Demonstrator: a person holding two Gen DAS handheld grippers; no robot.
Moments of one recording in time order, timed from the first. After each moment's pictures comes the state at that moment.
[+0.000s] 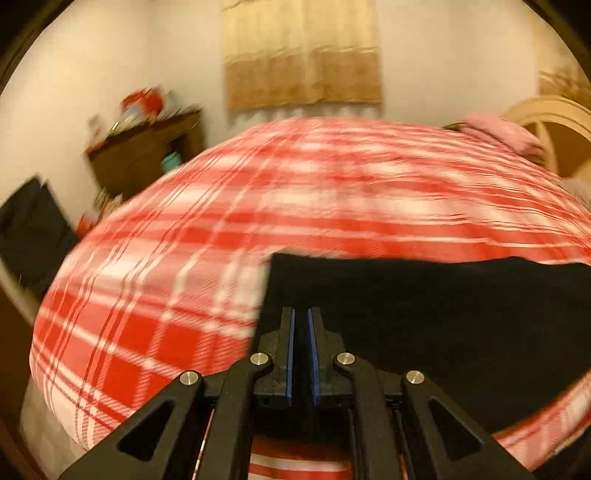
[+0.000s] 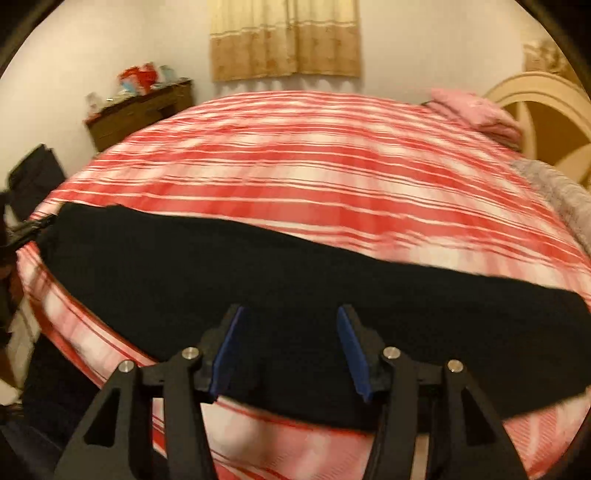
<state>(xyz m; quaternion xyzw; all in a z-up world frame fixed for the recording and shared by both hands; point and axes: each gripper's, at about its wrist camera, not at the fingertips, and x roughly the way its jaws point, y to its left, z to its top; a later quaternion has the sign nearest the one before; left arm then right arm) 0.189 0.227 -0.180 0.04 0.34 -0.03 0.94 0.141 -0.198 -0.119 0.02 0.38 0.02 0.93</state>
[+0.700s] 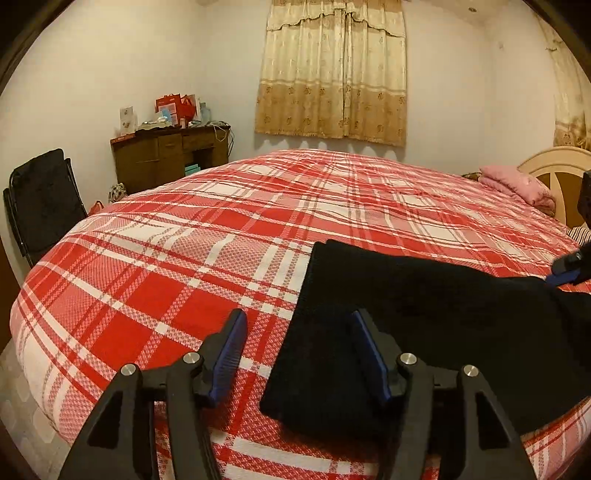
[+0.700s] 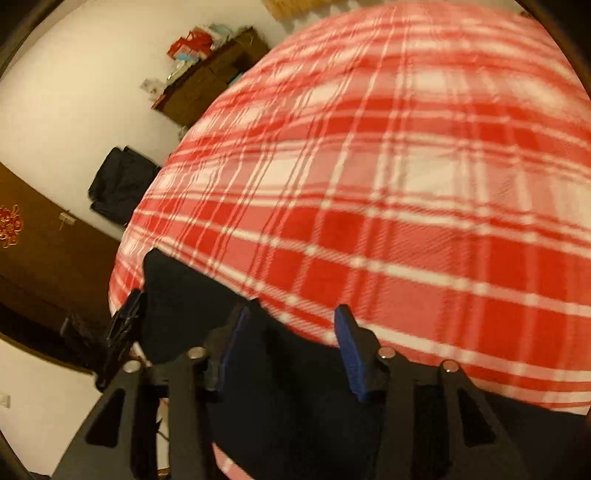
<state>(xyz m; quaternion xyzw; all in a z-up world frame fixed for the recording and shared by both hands) 0.170 0.248 -0.204 -0.03 0.25 -0.02 0.97 0.339 -0.046 -0.138 0.17 0.50 0.25 0.81</state>
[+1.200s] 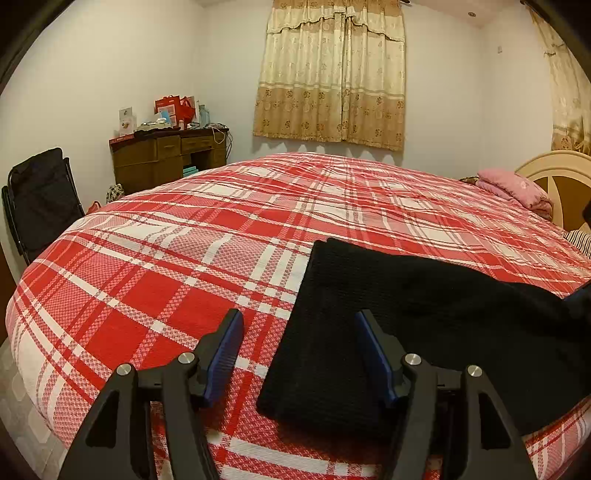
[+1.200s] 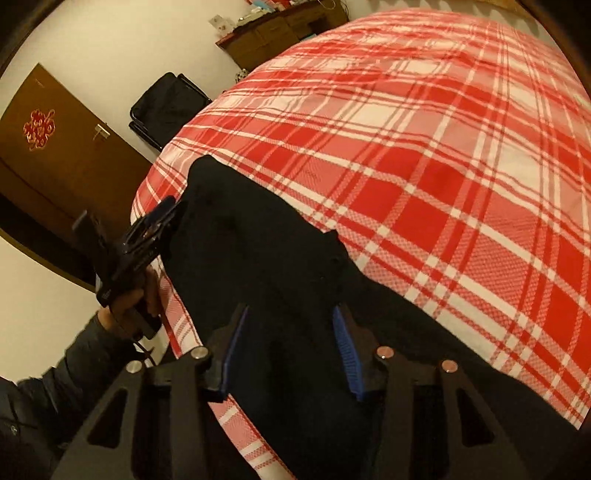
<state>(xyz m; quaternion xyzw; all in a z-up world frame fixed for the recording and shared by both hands) 0.169 0.248 -0.207 -0.03 0.25 -0.02 0.97 0.301 -0.001 -0.144 0.06 0.52 0.34 0.78</state>
